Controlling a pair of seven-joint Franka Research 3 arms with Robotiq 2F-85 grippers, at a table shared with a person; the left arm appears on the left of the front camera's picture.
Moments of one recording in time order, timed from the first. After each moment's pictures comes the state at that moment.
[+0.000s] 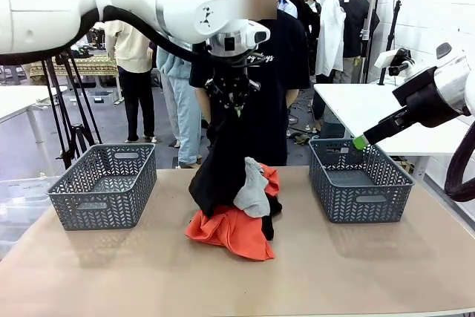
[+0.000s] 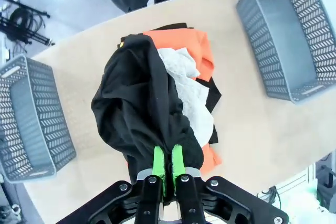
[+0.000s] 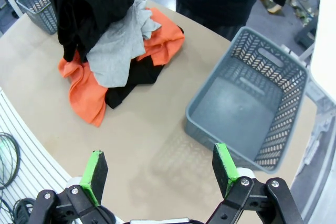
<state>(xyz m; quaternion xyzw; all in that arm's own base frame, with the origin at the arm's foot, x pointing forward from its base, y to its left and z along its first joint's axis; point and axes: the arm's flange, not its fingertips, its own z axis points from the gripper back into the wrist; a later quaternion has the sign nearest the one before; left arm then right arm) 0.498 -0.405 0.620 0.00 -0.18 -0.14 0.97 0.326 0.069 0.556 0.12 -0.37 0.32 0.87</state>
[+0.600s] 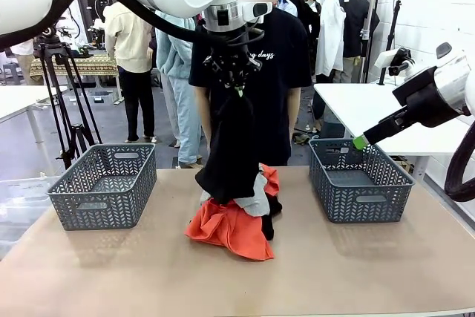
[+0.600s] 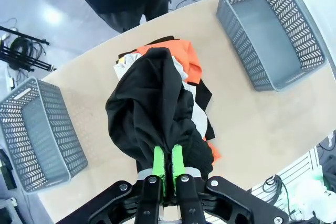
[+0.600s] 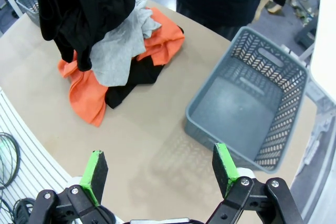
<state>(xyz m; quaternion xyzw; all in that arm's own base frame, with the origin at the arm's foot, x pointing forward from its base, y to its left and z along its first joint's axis) 0.471 -0.403 0.663 -0.01 -0.21 -0.19 0.96 0.325 0.069 0.556 0.12 -0.37 0.32 0.87</state>
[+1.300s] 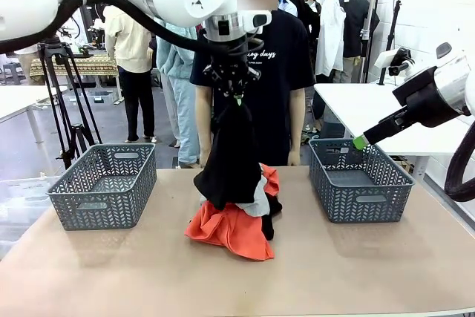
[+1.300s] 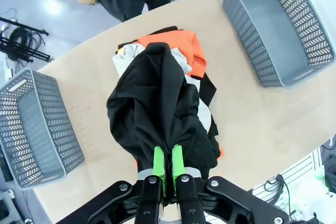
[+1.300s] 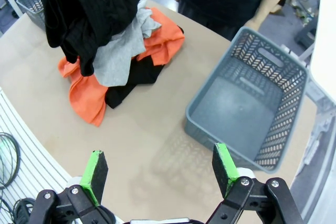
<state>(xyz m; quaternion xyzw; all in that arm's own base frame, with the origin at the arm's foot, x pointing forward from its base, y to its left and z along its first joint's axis) 0.477 -0.403 0.639 0.00 -0.19 -0.18 0.97 0.325 0.069 0.556 0.12 -0.37 0.32 0.87</state>
